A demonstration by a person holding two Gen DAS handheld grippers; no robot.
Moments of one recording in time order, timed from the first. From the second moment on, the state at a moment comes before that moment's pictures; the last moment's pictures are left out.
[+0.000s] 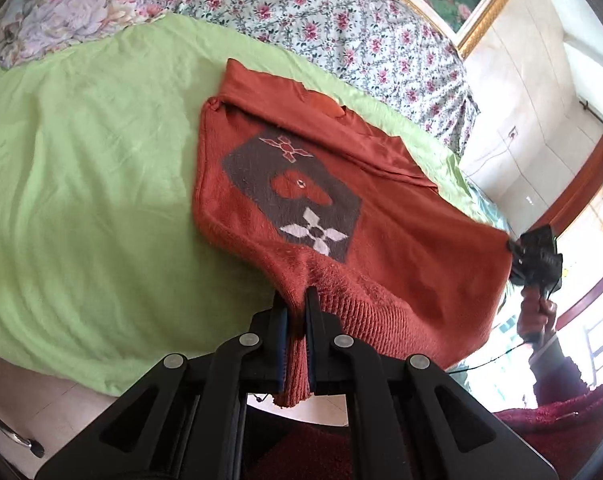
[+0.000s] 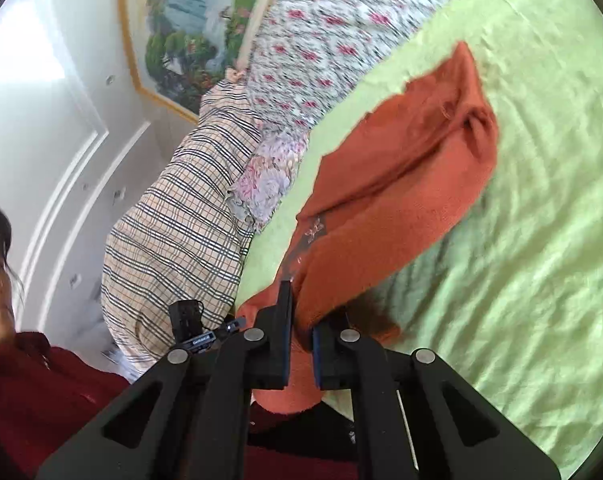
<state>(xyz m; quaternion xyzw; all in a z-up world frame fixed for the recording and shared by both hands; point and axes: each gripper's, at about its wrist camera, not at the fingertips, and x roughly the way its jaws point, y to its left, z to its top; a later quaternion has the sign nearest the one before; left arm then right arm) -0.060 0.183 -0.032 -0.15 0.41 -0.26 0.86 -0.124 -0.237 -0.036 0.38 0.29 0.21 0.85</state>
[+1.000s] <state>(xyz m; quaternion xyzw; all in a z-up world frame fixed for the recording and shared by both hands) -0.010 0.173 0.018 -0.18 0.34 -0.25 0.89 -0.121 -0.228 -0.009 0.36 0.25 0.20 0.88</state>
